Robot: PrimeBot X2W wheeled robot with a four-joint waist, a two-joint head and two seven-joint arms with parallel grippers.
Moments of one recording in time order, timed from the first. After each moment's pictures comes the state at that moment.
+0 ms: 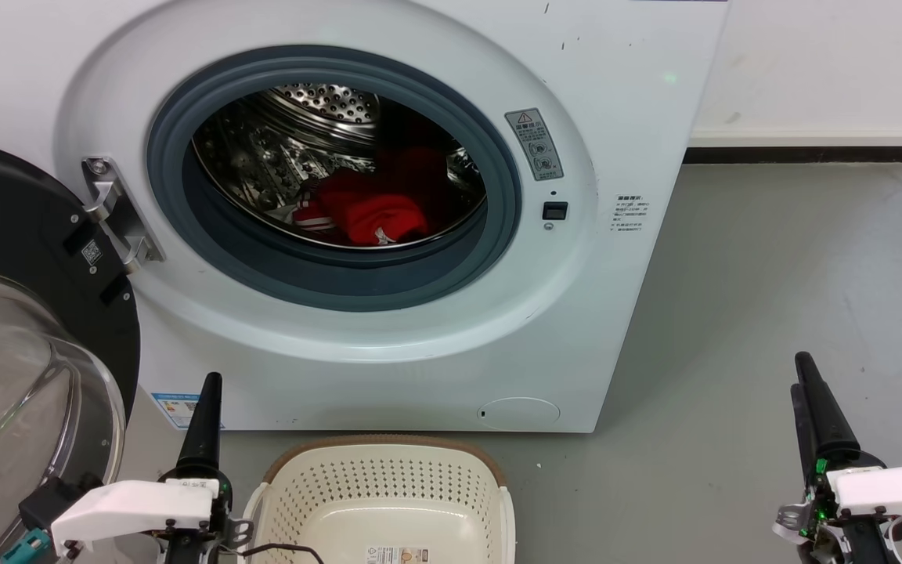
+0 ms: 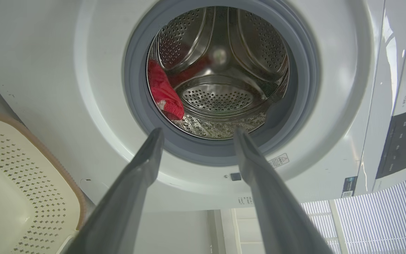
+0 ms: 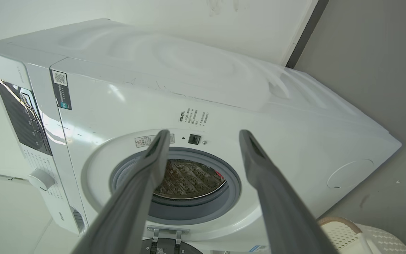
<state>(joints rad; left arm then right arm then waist) -0.05 0.05 0.10 0.17 -1.33 -0.08 0.02 -0.05 -0.05 -0.11 0.20 1.36 0.13 0.02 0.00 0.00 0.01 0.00</state>
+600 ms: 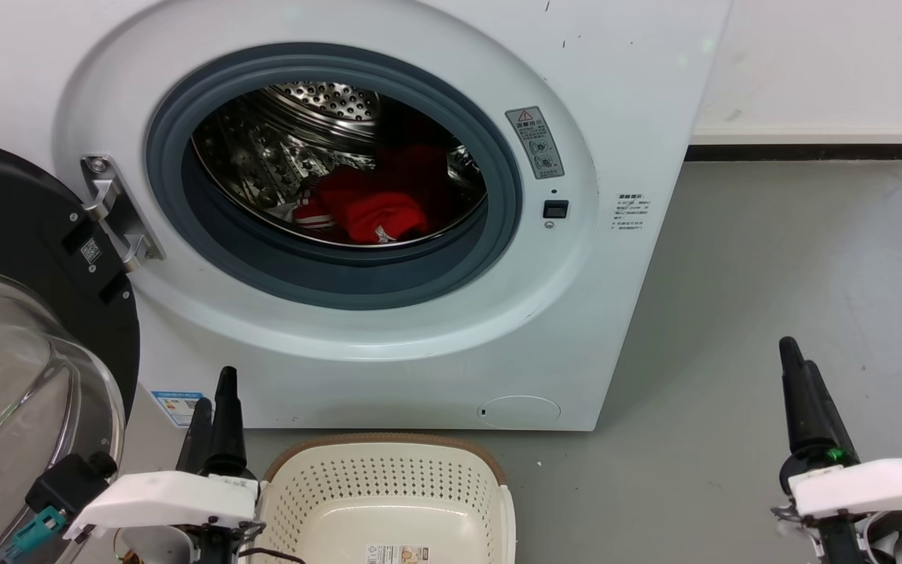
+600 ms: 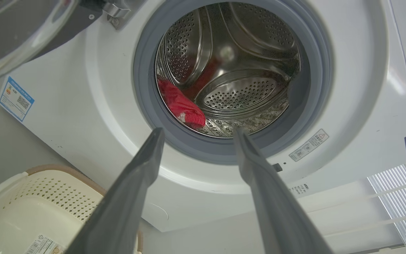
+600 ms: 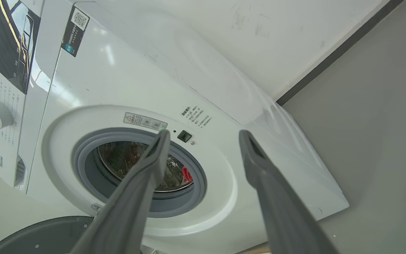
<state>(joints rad) -0.03 0.05 0.05 0.09 -0.98 0.00 -0.05 -0.03 -0.05 -0.07 0.09 0.97 0.13 -0.05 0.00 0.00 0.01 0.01</state>
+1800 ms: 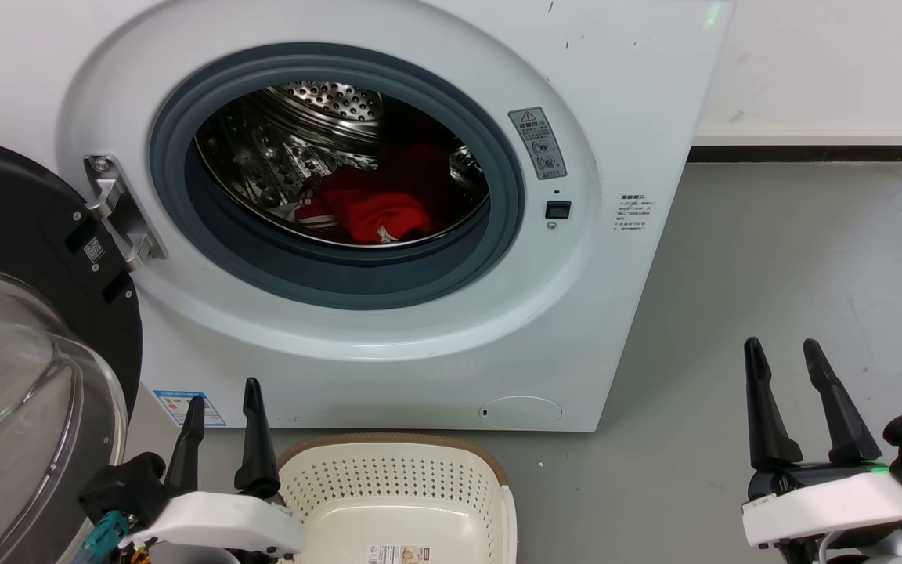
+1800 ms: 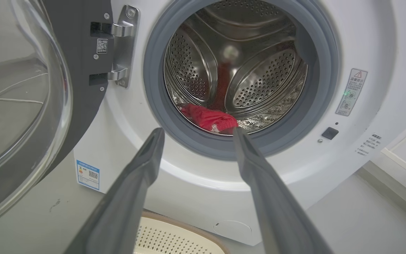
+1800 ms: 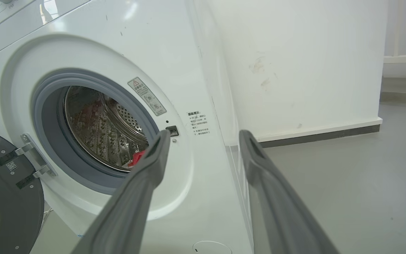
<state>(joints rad) 0.03 0.06 -0.04 0.03 -0.45 0.08 -0.16 0.03 -0.05 -0.01 -0.04 0.33 0.13 -0.16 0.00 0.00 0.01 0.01</state>
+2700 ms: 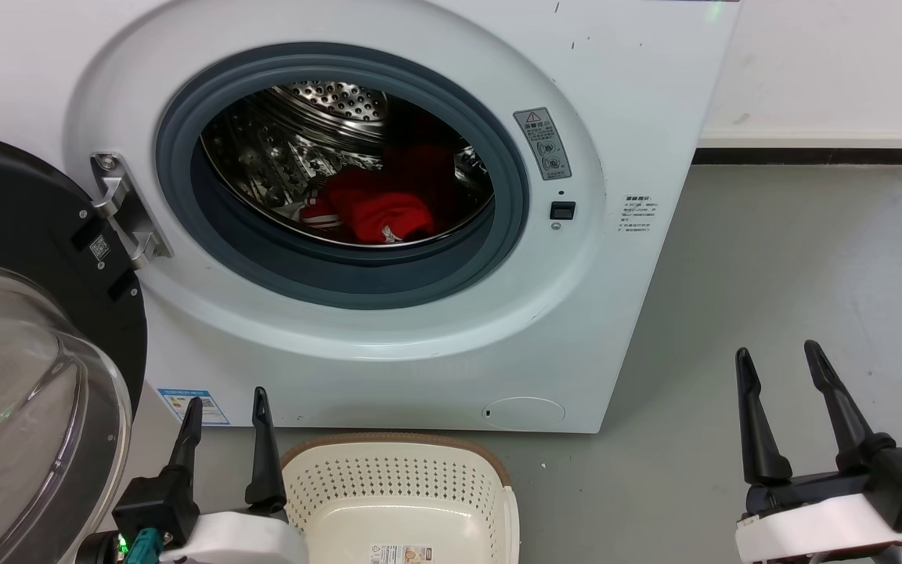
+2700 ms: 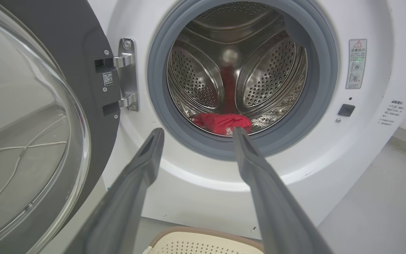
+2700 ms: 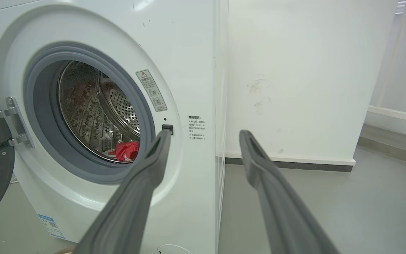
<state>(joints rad) 0.06 0.06 -0.05 0.03 -0.21 0.08 -0.22 0.06 -0.05 0.00 -0.08 0.08 0.13 -0.22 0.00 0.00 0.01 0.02</state>
